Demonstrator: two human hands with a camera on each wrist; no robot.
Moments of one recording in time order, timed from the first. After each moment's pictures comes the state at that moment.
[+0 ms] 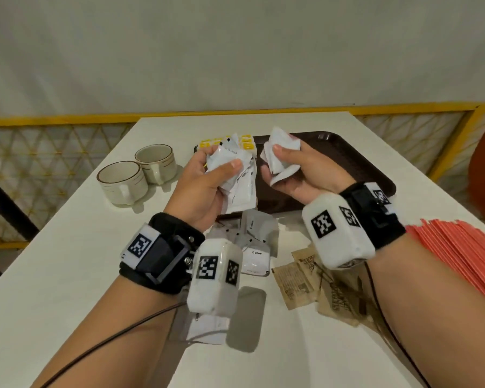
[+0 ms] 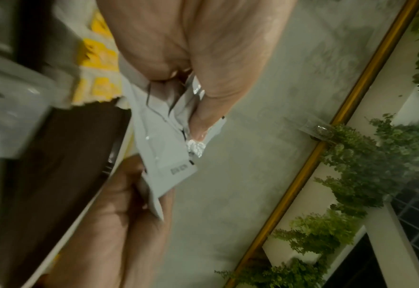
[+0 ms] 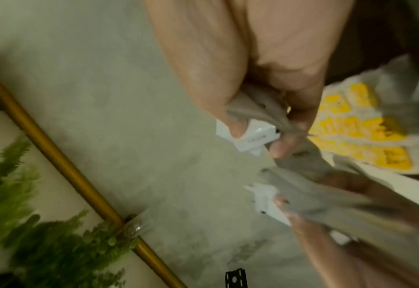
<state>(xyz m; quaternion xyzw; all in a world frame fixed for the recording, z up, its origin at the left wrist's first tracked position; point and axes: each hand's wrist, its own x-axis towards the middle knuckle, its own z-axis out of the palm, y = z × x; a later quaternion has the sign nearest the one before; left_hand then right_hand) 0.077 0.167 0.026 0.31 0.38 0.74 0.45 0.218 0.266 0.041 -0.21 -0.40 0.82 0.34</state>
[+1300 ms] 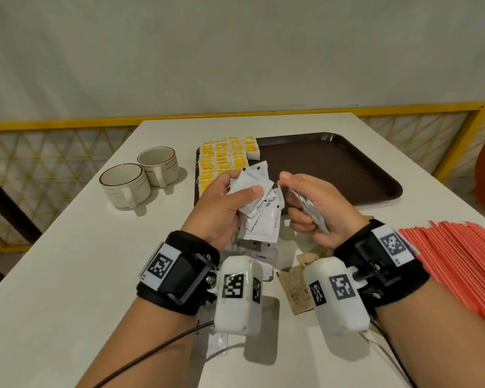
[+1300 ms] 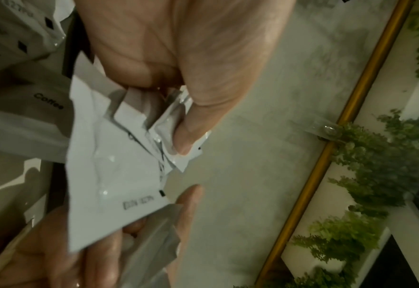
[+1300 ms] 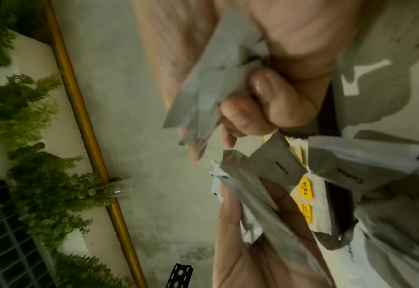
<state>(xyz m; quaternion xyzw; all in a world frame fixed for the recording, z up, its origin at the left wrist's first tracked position) 0.090 0.169 0.001 0.32 0.44 0.67 0.50 0.238 0.244 0.004 -0.31 -0.52 0.73 0.31</state>
